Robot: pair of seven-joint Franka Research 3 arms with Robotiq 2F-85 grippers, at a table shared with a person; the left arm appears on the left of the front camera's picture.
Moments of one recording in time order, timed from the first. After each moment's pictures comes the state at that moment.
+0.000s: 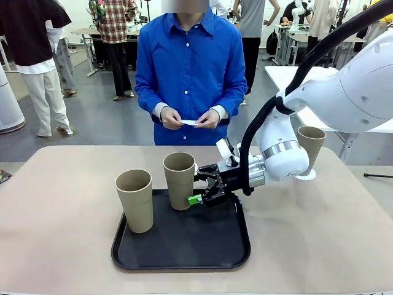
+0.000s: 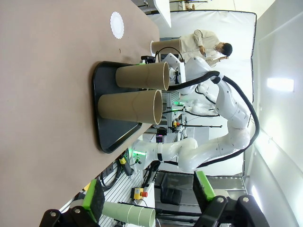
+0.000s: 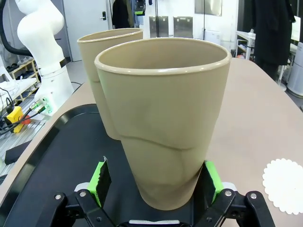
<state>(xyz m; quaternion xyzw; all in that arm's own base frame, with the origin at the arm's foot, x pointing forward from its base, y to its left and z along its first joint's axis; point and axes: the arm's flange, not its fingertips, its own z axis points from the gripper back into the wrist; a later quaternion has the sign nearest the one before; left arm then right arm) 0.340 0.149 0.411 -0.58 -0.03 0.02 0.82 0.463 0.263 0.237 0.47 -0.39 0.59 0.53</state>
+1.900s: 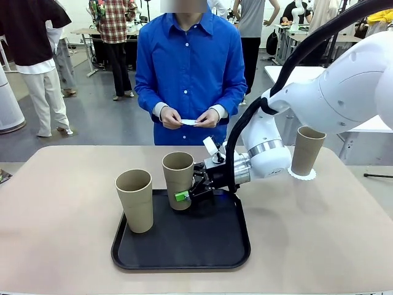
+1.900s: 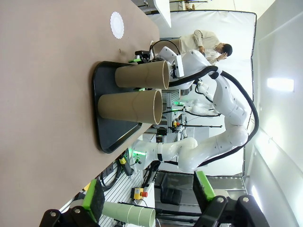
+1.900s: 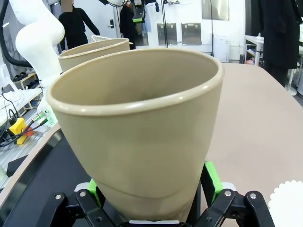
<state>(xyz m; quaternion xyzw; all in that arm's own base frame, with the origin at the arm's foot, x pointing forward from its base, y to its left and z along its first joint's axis) 0.340 0.149 0.411 -0.58 -0.03 0.02 0.82 0.482 0.303 0.230 0.51 -0.37 0.58 0.52</state>
